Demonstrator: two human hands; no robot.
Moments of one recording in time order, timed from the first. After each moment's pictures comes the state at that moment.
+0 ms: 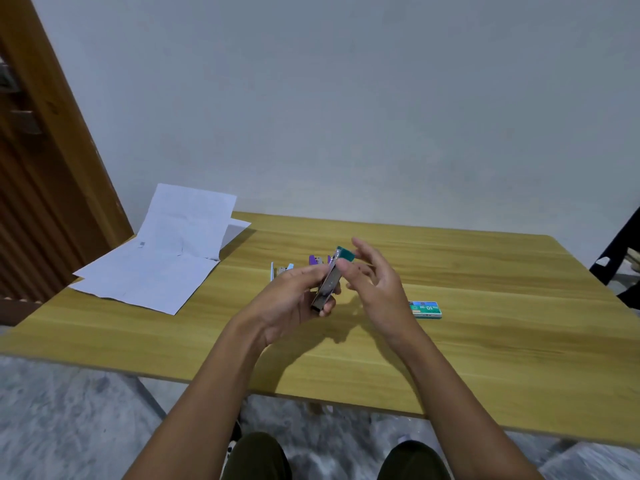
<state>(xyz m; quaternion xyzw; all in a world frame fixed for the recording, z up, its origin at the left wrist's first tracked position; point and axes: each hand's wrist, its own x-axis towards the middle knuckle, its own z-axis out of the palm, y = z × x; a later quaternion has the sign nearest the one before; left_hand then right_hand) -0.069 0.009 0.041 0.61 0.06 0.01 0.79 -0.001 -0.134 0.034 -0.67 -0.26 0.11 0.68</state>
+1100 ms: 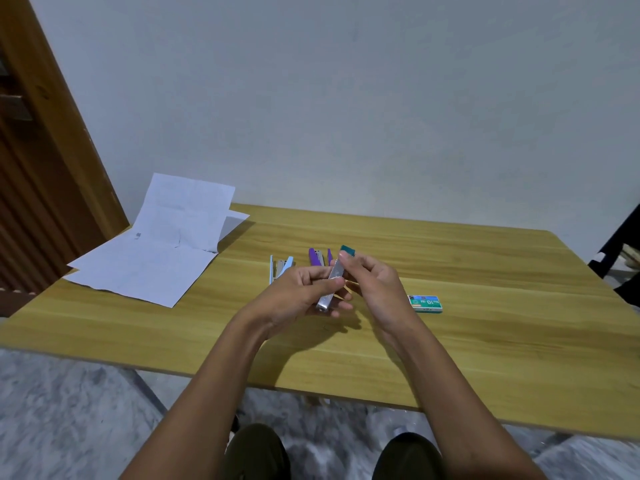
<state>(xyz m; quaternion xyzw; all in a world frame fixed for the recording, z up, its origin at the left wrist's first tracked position) -0.068 0.013 0.028 0.68 0.03 -0.02 0.73 0.005 -0.127 0.025 -0.63 -0.20 0.18 0.73</state>
